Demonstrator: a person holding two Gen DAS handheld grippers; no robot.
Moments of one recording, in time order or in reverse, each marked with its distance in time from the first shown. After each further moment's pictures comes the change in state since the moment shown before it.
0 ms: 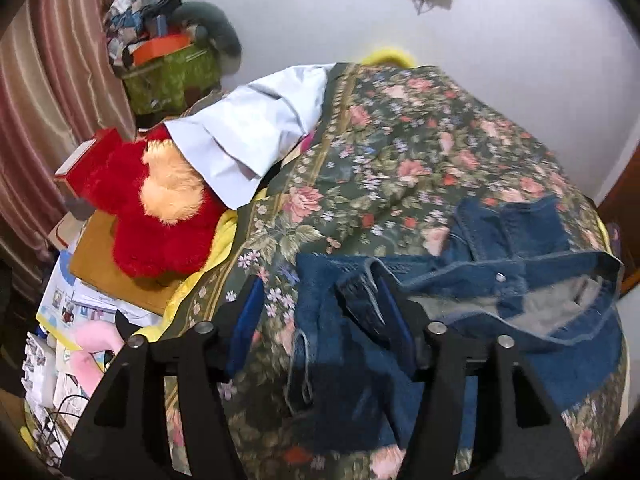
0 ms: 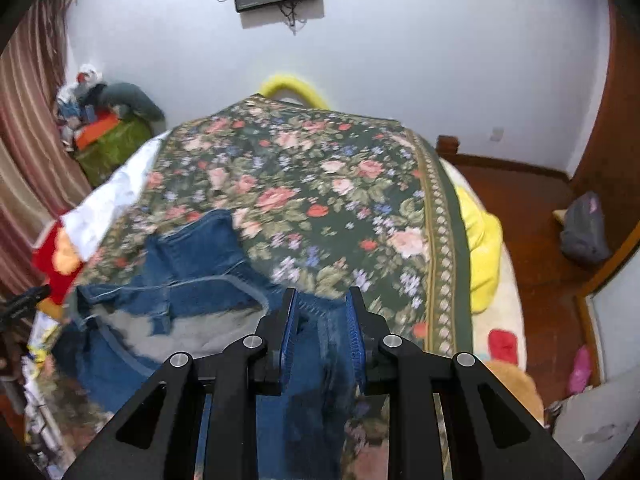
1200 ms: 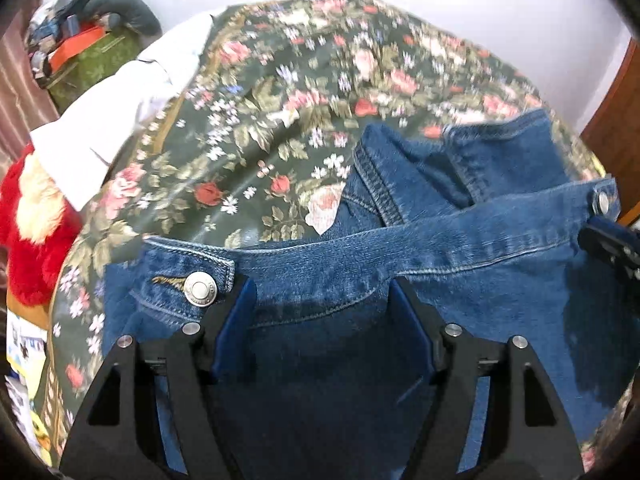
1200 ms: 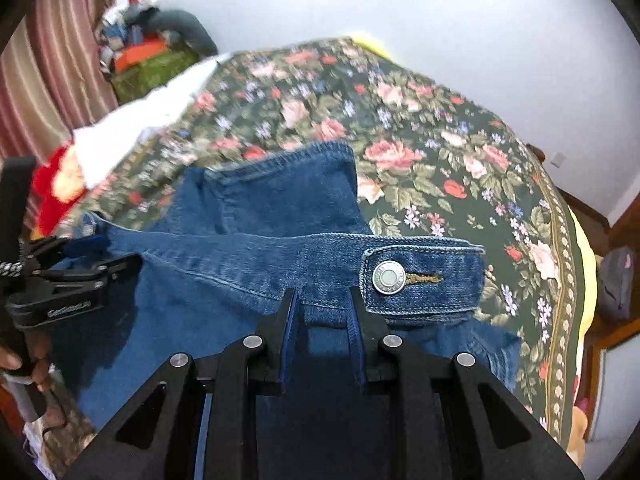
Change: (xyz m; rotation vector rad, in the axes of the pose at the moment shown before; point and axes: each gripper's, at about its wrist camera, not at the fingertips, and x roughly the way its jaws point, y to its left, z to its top) left arm 0.129 -0.126 -0.002 0.160 0.173 -0.092; right arm 0.152 0.117 -0.002 -0.231 0.127 0.012
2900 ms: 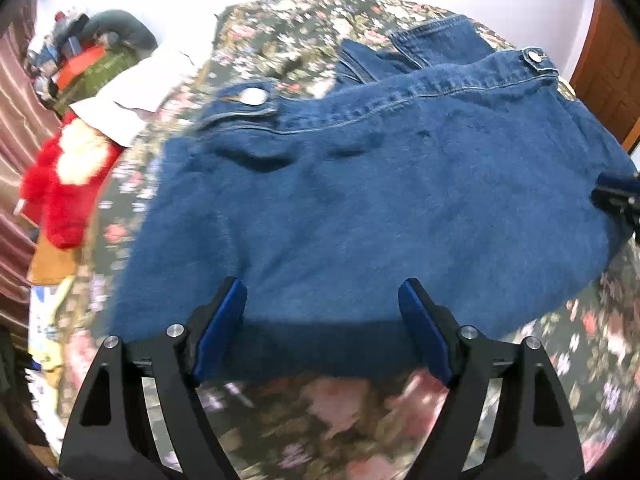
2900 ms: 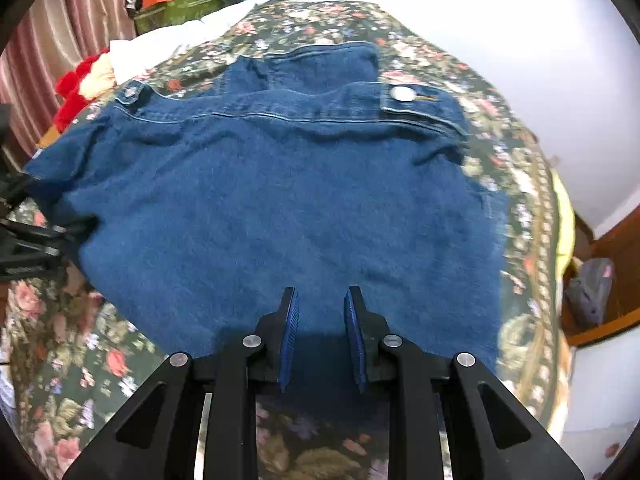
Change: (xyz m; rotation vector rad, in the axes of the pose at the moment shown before) left arm -0.072 0.006 -0.131 0.127 -0.025 0.056; right arm -0.073 0.017 -0.114 -0.145 0.095 -0.098
